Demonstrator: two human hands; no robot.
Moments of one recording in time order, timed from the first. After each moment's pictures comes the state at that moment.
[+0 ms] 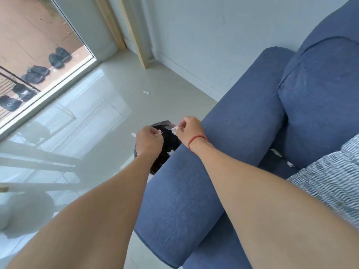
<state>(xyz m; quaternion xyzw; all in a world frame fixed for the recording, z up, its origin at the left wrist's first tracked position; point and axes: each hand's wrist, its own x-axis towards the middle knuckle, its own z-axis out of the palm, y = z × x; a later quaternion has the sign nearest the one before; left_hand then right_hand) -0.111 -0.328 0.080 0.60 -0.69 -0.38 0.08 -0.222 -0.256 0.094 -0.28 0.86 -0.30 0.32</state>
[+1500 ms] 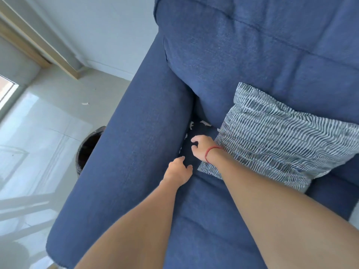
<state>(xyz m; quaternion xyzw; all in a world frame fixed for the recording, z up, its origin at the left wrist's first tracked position) -0.240 -0.031 0.016 0.37 -0.77 -0.43 -0.29 -0.348 0.043 0.036 -0.14 0.88 -0.20 0.41</state>
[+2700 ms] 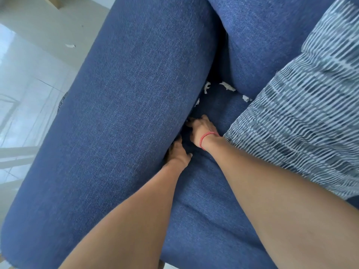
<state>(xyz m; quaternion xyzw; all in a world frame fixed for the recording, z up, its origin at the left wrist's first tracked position) -0.232 -0.042 -0.123 0.43 -0.76 -0.38 -0.31 -0.335 0.005 -0.110 -0.29 0.86 -0.06 0.41</state>
